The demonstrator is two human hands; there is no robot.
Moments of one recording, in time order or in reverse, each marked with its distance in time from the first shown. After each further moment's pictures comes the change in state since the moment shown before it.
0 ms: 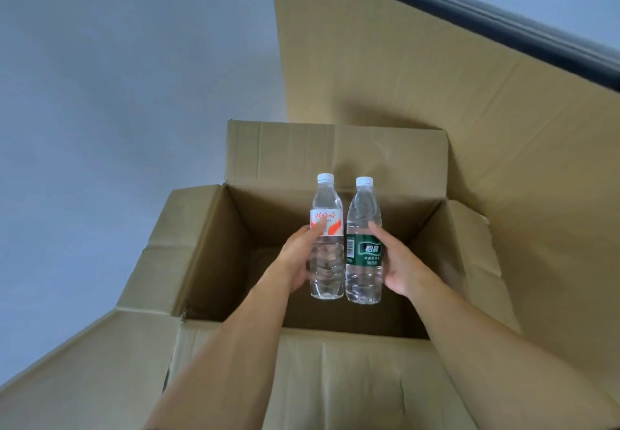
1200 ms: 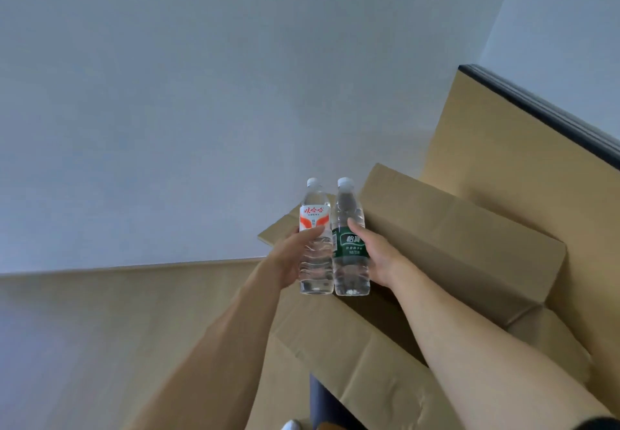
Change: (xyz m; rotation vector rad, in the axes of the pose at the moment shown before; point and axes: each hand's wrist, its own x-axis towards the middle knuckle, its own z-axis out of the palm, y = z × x) left_hand -0.217 0.000 -0.066 -0.358 0.442 0.403; right_hand -0.060 0.006 0.193 -0.509 -0.530 0.122
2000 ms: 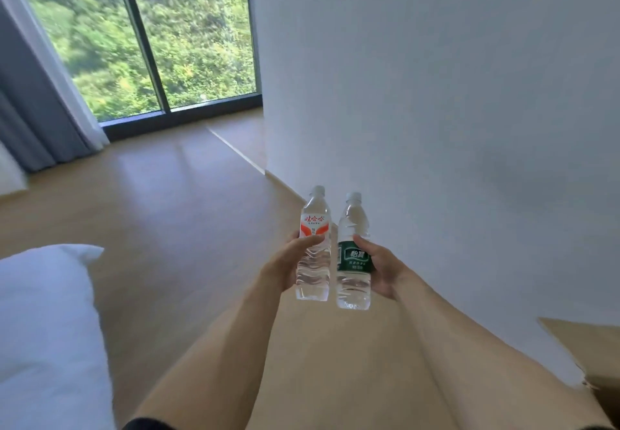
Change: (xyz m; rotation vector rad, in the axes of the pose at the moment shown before) left_hand -0.320 -0.028 -0.355 -0.348 0.805 0.320; right_hand 0.049 0.183 0.441 -0.502 -0.797 0.228
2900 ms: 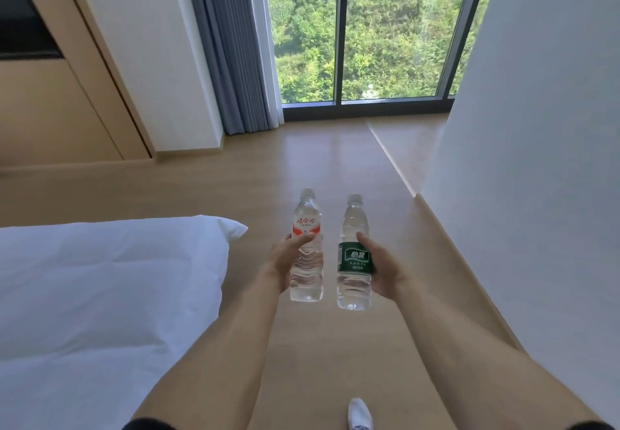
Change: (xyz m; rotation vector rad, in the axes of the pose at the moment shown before) left_hand 0.109 0.112 -0.345 -0.292 0.637 0.116; right_hand 0.377 -0.022 0.284 -0.126 -0.457 0.291
